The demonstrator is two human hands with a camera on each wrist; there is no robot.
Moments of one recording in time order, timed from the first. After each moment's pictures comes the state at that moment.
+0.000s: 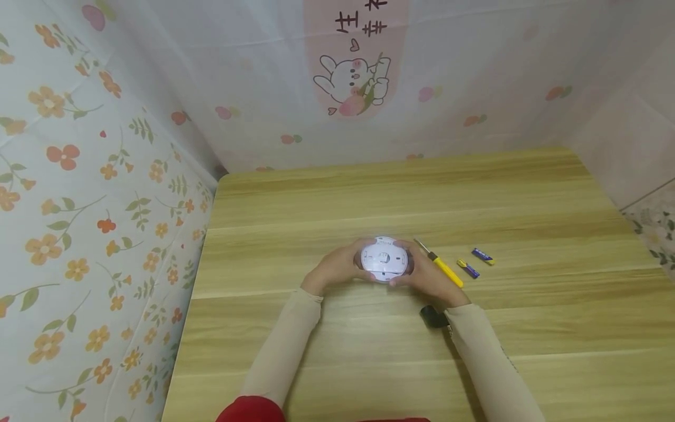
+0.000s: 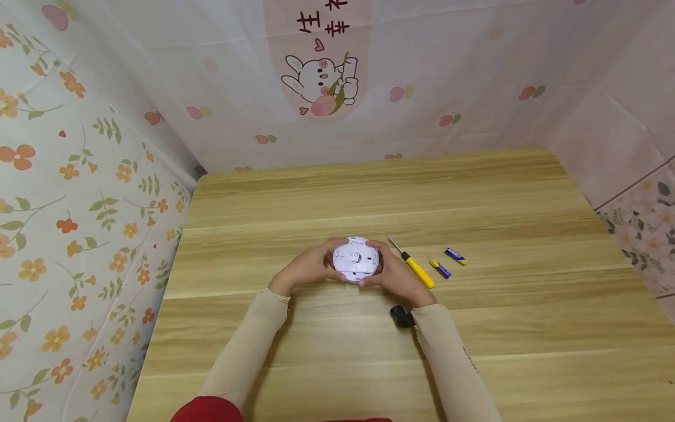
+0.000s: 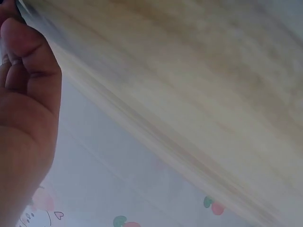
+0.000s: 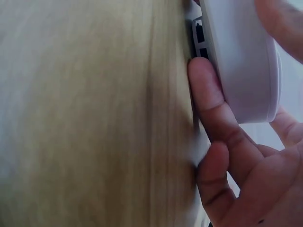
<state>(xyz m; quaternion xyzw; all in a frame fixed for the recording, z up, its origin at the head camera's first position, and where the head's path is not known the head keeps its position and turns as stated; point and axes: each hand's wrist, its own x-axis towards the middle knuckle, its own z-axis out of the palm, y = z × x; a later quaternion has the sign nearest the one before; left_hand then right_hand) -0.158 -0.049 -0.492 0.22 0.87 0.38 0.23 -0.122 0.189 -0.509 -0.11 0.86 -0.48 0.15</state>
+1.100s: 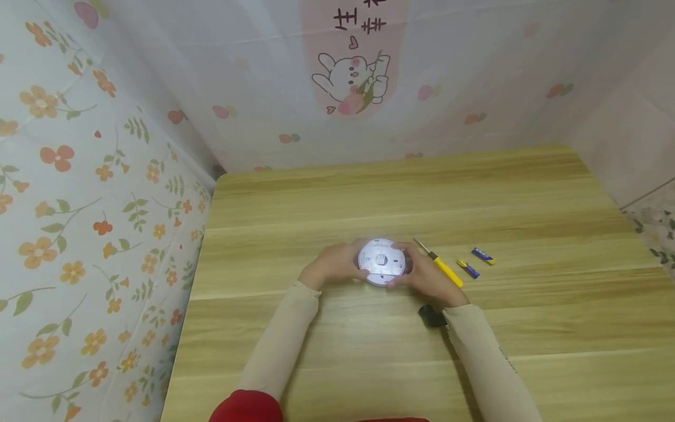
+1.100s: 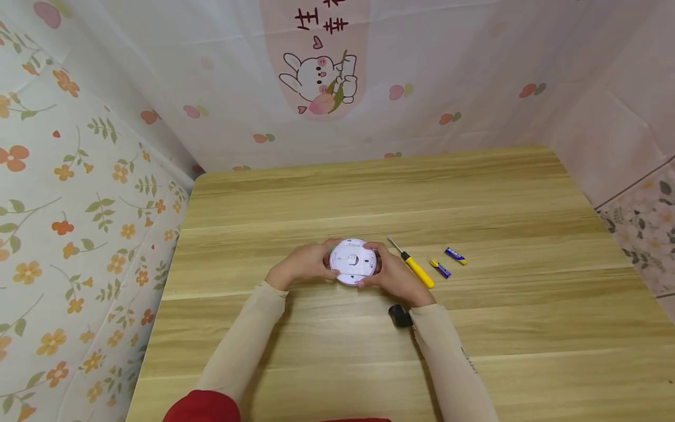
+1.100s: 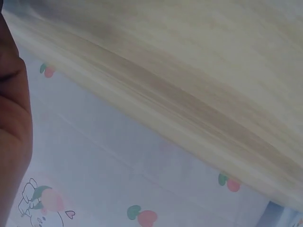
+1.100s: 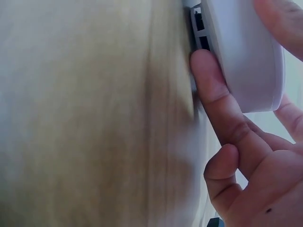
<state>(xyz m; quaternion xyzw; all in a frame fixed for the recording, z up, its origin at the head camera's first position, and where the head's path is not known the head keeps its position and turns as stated) -0.165 -0.051 -0.479 0.27 0.90 0.26 0.23 -0.122 0.185 -0.504 -0.11 0.88 -0.44 0.13</state>
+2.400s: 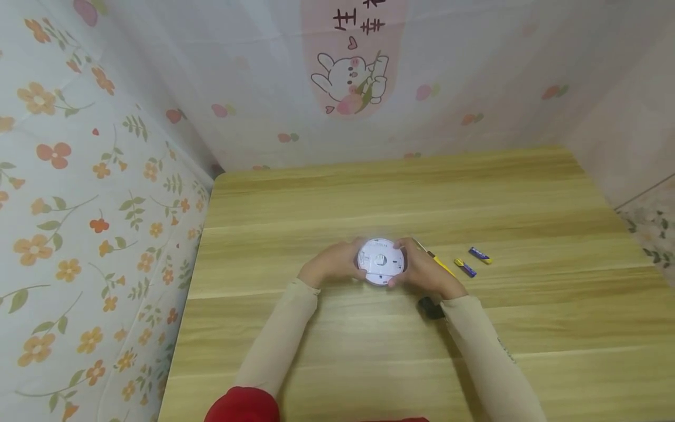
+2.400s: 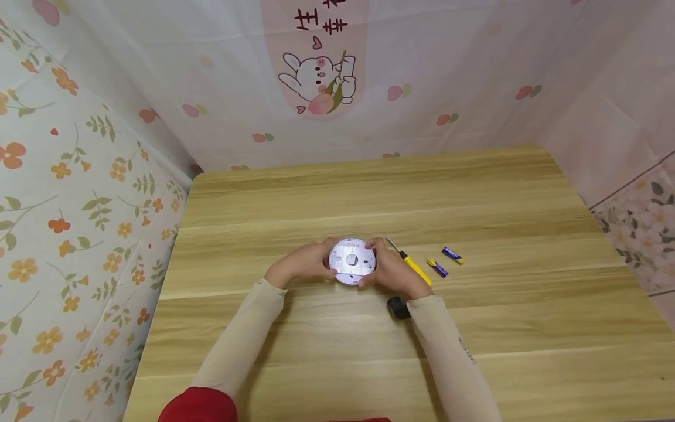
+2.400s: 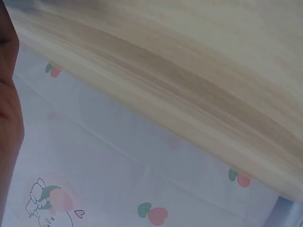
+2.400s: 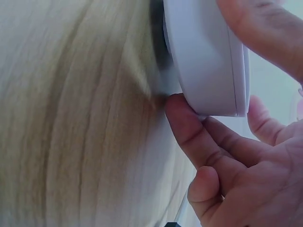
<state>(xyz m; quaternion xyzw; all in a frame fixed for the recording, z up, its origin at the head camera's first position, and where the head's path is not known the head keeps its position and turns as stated) -0.168 -0.048 -0.477 0.28 0.88 0.30 0.25 -0.132 0.187 -0.492 -0.17 0.90 -0.38 0.12</state>
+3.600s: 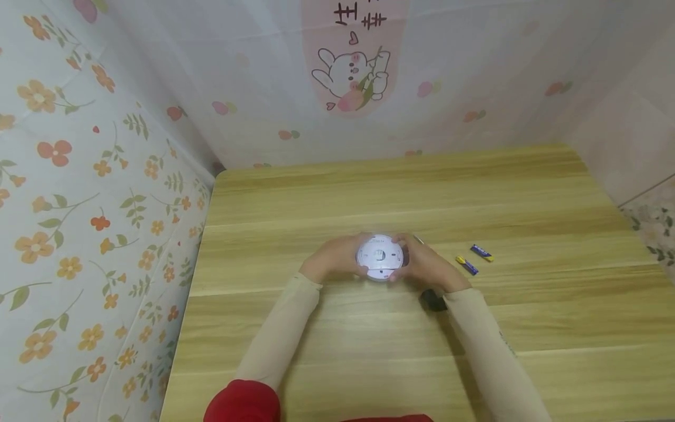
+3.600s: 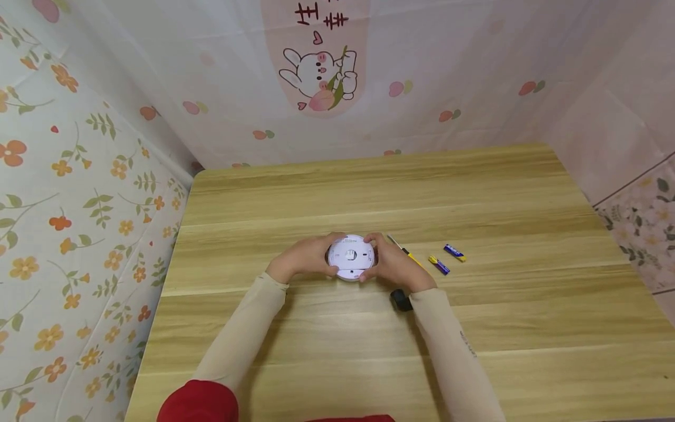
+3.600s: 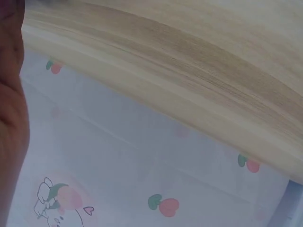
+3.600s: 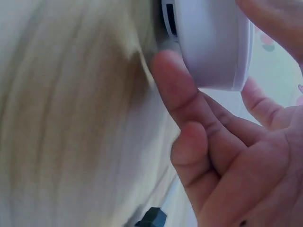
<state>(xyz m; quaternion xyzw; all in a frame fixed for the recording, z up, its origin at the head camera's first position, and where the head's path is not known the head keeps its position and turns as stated) -0.178 -0.047 -0.478 0.31 0.87 0.29 0.23 -0.141 0.188 -0.488 -0.14 0.89 -0.39 0.18</state>
